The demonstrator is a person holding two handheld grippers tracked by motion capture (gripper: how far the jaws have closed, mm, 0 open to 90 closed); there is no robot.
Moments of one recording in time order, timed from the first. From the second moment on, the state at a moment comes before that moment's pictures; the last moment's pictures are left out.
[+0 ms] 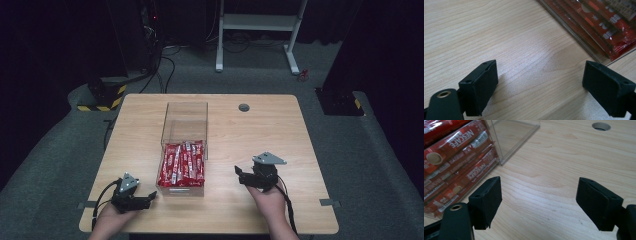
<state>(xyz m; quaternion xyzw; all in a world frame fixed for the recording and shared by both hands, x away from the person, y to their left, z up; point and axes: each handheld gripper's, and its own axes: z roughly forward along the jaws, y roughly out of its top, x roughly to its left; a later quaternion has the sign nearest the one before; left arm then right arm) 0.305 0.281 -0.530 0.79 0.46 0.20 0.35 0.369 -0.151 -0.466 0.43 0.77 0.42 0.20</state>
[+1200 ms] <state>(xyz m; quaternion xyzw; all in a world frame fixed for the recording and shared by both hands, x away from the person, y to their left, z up) 0.305 0.280 -0.530 0.79 0.46 0.20 0.35 0.363 -0.092 -0.442 0.37 0.78 0.47 0.18</state>
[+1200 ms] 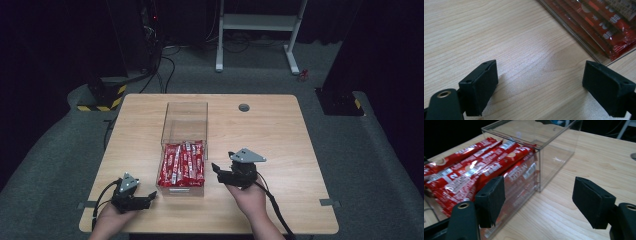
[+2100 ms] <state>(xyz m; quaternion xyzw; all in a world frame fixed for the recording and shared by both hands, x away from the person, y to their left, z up) 0.305 0.280 -0.530 0.79 0.47 0.20 0.35 0.342 -0.068 -0.435 0.33 0.79 0.50 0.15</state>
